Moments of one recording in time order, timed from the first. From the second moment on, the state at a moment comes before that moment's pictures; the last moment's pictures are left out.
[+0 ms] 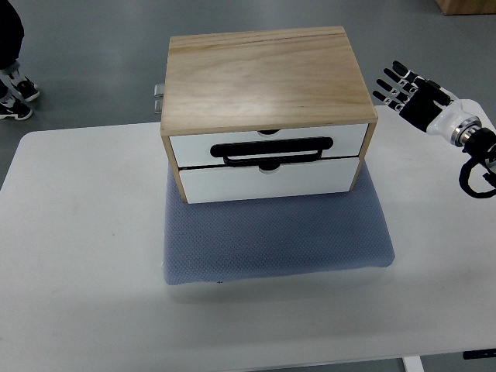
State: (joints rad) left arm 0.04 0.00 0.14 -0.15 0.10 -0.08 -0.04; right arm 0.85 -0.40 0.58 0.48 0.44 0.50 -0.04
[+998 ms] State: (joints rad) left arm 0.03 0.00 0.15 -0.13 0.10 -0.07 -0.05; right arm 0.87 -0.40 0.58 0.48 0.29 0.49 -0.04
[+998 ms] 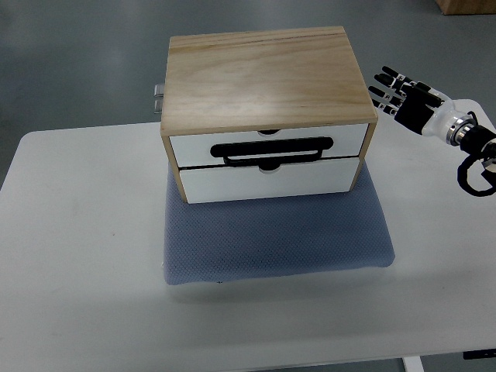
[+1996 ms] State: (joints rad) left arm 0.03 0.00 0.15 -0.13 0.10 -0.07 -0.05; right arm 0.93 -0.95 0.26 0.96 0.05 0.42 0.24
